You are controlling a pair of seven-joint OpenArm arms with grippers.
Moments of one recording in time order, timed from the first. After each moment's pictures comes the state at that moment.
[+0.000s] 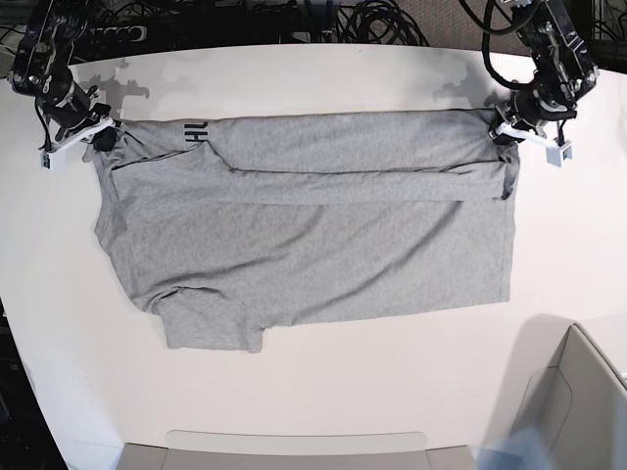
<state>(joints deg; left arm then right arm) 17.7 -11.0 -35.8 92.9 -40.1 -6.2 66.1 -22.3 18.3 30.7 95.5 41.0 15.8 -52.8</state>
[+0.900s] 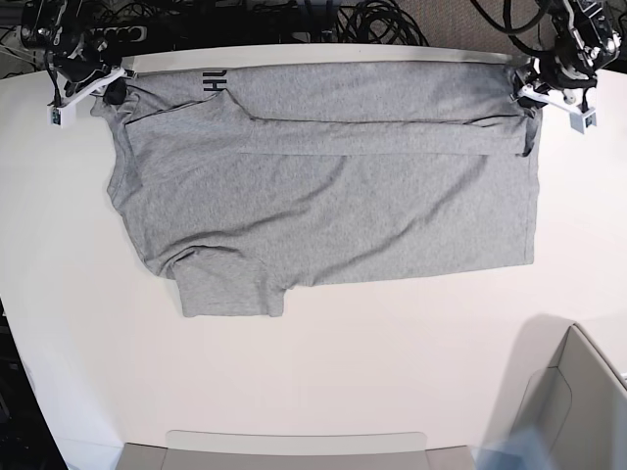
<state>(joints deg) 27.6 -13.8 -39.4 104.6 -38.1 -5.4 67.9 -35.3 16.2 32.3 105.7 40.9 15.8 -52.8</state>
